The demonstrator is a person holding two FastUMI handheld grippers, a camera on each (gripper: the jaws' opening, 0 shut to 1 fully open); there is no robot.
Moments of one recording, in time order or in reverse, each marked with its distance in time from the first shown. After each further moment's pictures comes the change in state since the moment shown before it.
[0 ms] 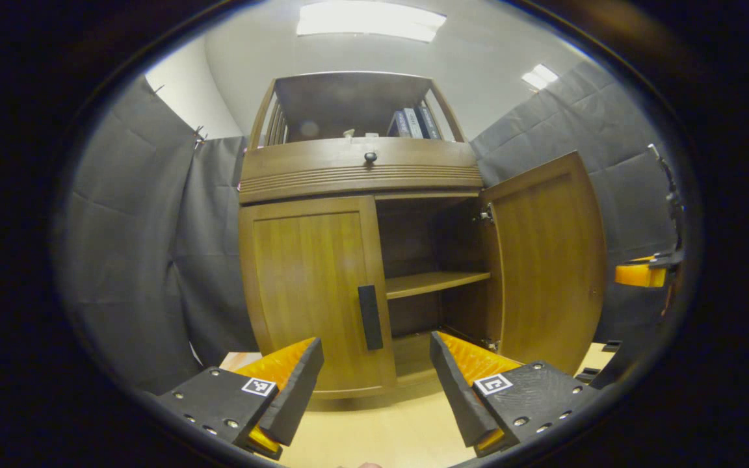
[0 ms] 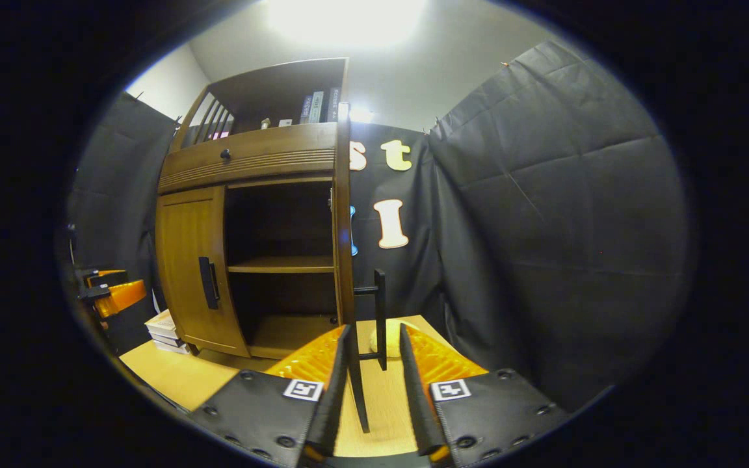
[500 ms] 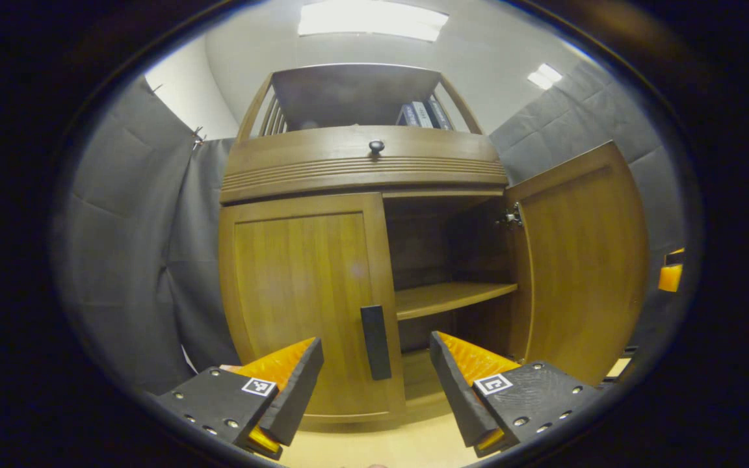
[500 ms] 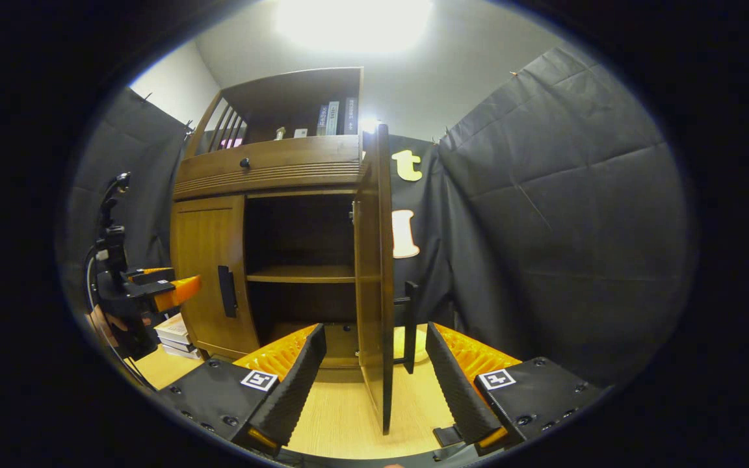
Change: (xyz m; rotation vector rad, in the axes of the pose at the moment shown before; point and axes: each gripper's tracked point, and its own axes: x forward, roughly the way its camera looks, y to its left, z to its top) left arm 0.096 0.009 0.000 -0.015 -0.038 0.032; right arm -0.007 0.033 0.009 0.000 -0.033 0.038
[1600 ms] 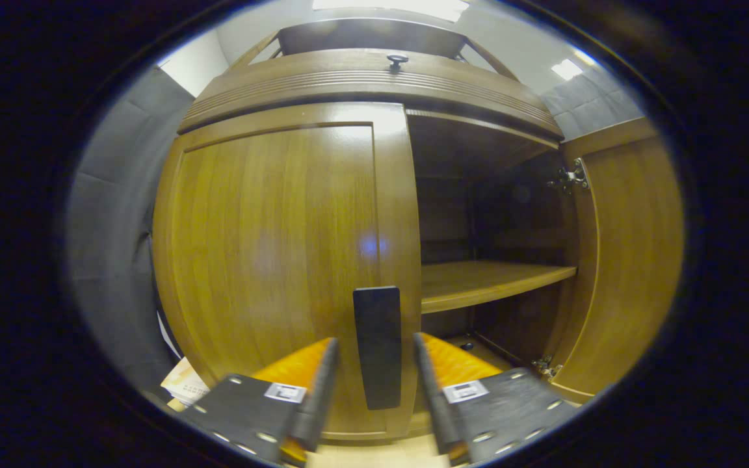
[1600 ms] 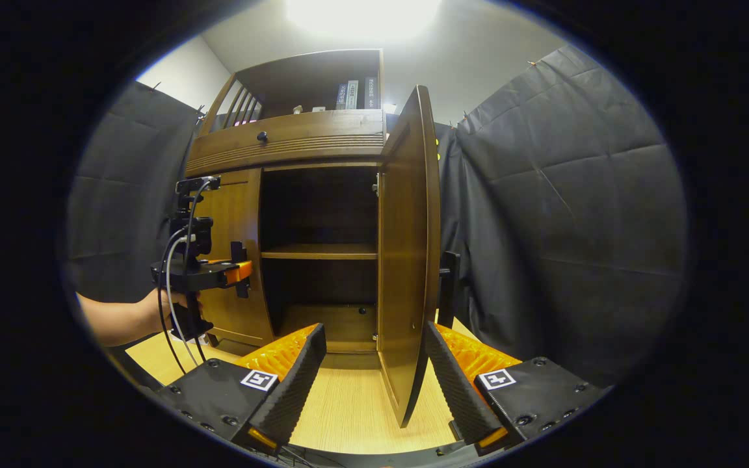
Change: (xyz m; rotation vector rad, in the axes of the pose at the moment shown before) left arm 0.134 0.006 -0.066 -0.056 0.114 0.042; right arm 0.016 0.028 -0.034 -0.015 0.085 0.056
